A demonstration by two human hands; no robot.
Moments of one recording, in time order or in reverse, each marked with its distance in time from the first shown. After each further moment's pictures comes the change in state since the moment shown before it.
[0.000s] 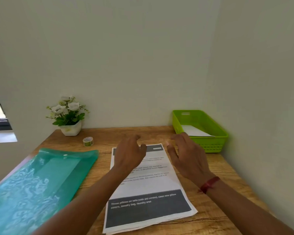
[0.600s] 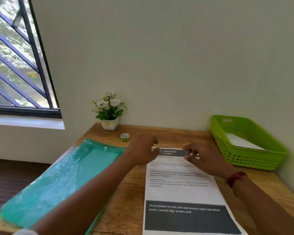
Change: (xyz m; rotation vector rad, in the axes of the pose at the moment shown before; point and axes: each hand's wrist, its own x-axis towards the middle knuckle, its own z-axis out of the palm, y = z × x) left_hand 0.016 -0.076 -0.065 0.210 -0.237 0.219; right_hand 0.037 0.006 0.077 0.279 -0.549 -0.127
